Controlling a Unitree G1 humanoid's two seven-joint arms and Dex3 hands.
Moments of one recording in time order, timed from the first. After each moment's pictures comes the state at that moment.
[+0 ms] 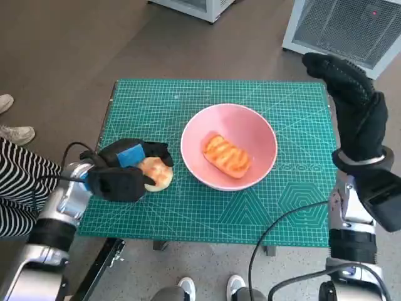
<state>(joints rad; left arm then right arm) -0.57 0.62 -0.22 0.53 0.37 -0.37 -0.39 -0.67 -0.27 -0.17 0.48 0.24 -0.74 0.42</state>
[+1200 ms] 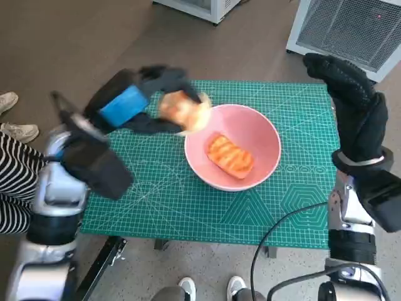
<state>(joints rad) -0.79 0.45 -0.11 0.15 0.26 -0.24 -0.35 -0.66 -0.26 -0.18 0.48 0.24 -0.74 0.41</state>
